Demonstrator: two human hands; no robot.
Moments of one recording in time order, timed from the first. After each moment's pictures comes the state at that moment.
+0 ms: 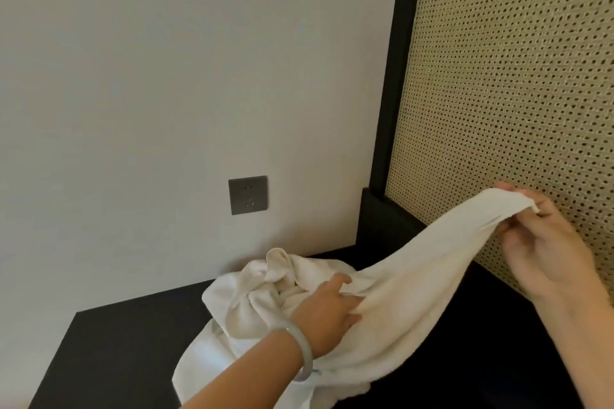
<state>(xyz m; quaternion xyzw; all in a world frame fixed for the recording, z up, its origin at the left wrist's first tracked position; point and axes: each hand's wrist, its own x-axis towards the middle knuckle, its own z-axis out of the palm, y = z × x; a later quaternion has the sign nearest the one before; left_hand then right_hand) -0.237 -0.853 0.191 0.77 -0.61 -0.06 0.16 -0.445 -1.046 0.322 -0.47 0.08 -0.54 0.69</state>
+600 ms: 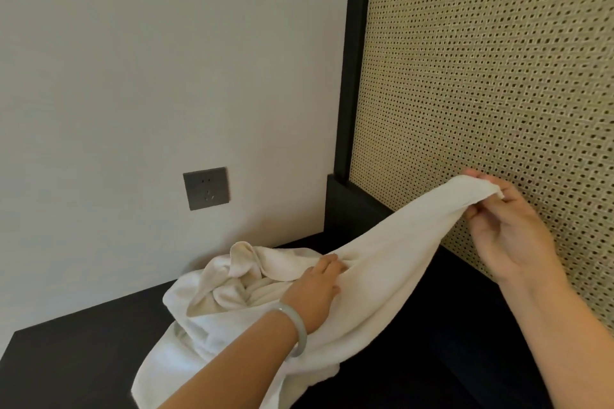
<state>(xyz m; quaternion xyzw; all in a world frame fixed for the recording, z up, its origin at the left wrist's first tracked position) -0.240 -0.907 0.171 0.76 -0.60 -0.12 0.22 -0.463 -1.054 0.313 -0.44 0.08 -0.57 0.69</state>
